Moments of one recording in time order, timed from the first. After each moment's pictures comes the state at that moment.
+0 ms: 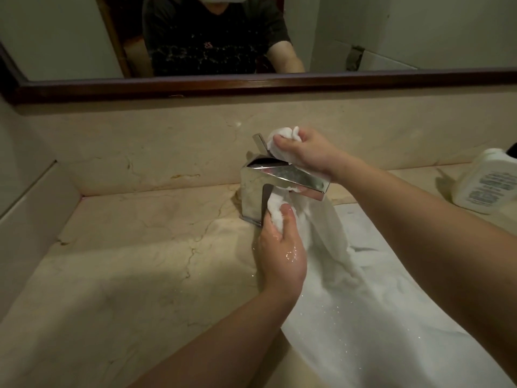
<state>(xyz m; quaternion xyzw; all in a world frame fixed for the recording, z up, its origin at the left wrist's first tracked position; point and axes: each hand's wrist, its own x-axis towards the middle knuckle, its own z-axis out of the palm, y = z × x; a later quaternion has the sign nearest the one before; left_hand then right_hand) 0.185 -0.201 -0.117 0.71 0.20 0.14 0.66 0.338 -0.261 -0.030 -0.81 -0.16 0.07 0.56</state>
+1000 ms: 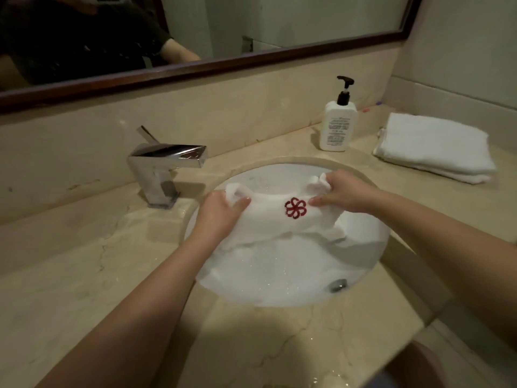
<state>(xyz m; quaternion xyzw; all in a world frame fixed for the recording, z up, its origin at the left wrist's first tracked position) 0.187 -0.229 -0.110 0.92 -0.07 0.03 0.38 0.163 -0.498 -0.084 -0.97 0.04 0.05 0.23</state>
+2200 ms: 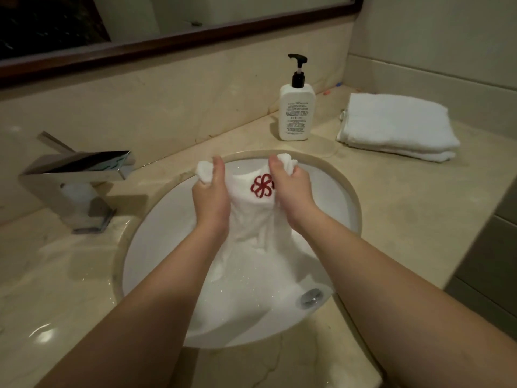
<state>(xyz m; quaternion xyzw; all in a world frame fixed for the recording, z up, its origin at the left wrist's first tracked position) 0.214 -0.334 -0.123 0.67 0.08 0.01 0.74 0.184 -0.457 -0.126 -0.64 0.23 -0.17 0.71</state>
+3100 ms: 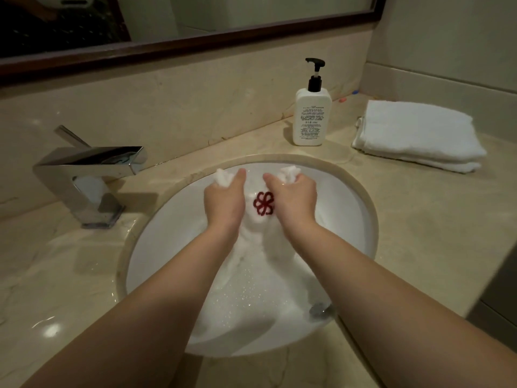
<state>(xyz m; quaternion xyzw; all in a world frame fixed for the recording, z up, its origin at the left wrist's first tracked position) 0.218 -0.337 -0.127 0.70 0.10 -0.01 0.70 0.188 -0.434 -0.133 -0.69 0.29 -0.21 0.63</state>
